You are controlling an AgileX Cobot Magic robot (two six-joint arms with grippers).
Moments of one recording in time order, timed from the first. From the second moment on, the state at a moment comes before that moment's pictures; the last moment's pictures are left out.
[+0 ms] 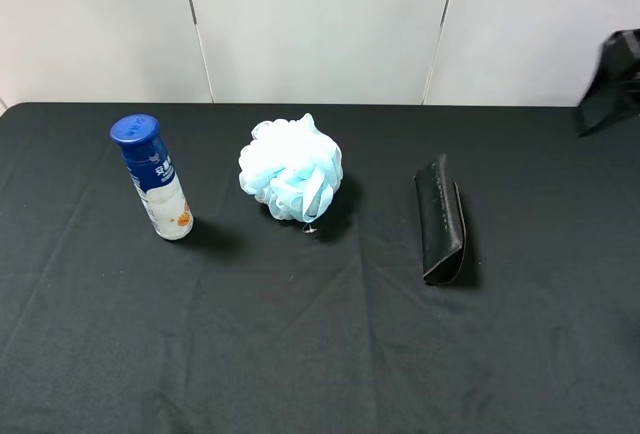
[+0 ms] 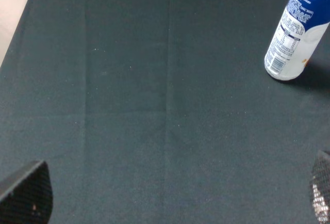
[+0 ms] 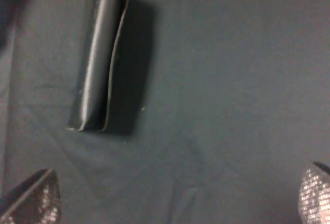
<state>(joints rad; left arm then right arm) 0.05 -0.01 -0.49 0.04 1.06 0.01 0.31 1.12 -1.10 -0.07 1.18 0.16</state>
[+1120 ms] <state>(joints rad) 0.05 -0.01 -0.49 0.04 1.06 0.01 0.46 1.58 -1.13 -0.05 1.07 0.24</state>
